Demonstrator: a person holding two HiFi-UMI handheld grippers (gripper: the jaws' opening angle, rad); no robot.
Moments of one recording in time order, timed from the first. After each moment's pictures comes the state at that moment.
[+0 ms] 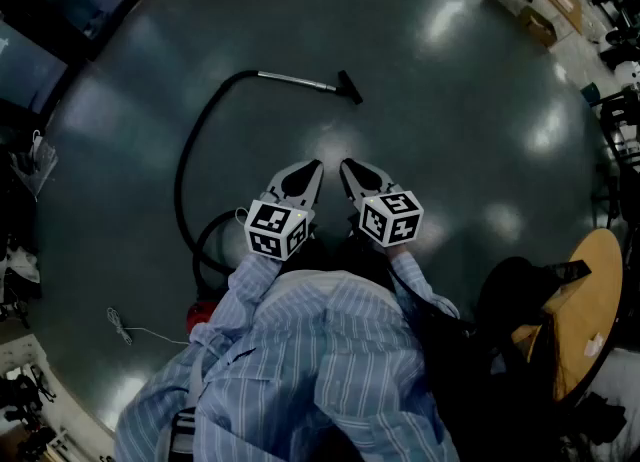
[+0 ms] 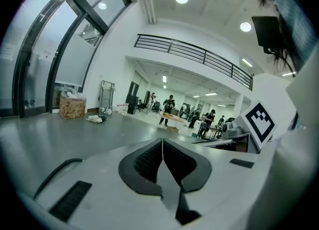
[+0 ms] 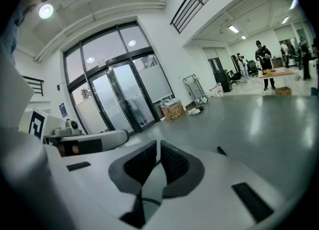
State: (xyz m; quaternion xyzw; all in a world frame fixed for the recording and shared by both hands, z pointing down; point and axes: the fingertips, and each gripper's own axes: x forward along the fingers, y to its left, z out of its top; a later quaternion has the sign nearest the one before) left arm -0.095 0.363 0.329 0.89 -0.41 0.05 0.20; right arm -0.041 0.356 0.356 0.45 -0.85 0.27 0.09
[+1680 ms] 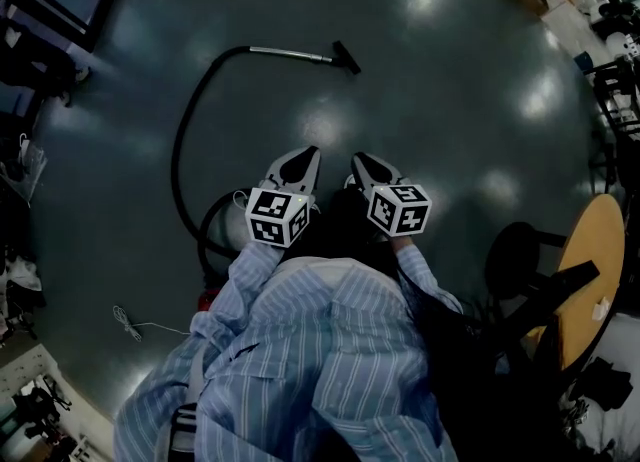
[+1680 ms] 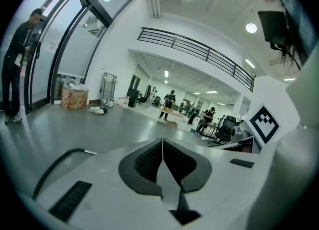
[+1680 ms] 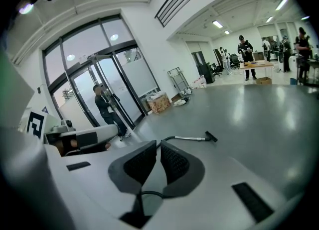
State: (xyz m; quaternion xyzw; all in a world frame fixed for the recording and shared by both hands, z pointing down) left arm -0.151 0.377 0.377 0.88 -0.40 0.07 0.23; right arm -0.065 0.392 0.413 0.51 -0.79 0.33 0.12
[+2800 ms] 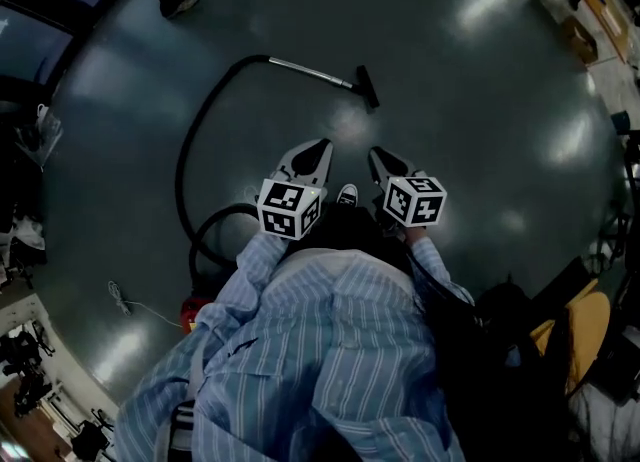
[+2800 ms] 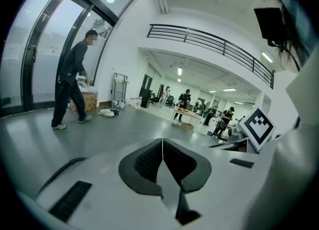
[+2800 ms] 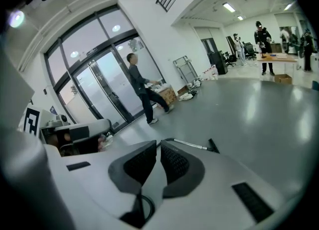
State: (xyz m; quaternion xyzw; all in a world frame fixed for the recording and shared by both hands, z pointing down) left arm -0.039 0.137 0.378 0.84 -0.47 0.09 0.24; right arm 0.059 0.137 0.433 0.43 -0.81 0.36 0.16
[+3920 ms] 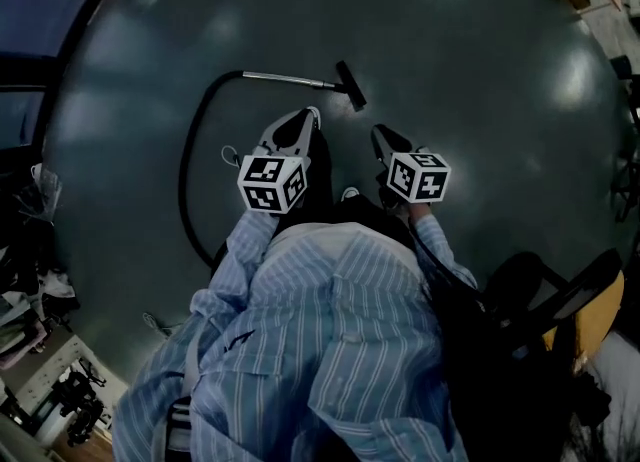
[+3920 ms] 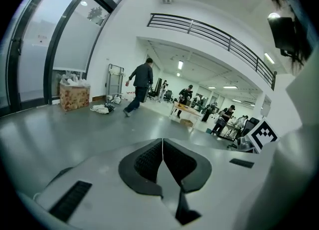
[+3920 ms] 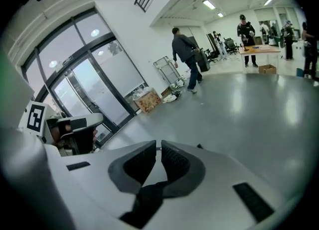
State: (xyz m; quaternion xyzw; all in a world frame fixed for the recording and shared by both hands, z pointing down) left arm -0.032 -0.093 0.406 0.85 -0.44 0.12 0.27; right arm 0.105 -0.054 0.477 0.49 -0.76 0.41 0.14
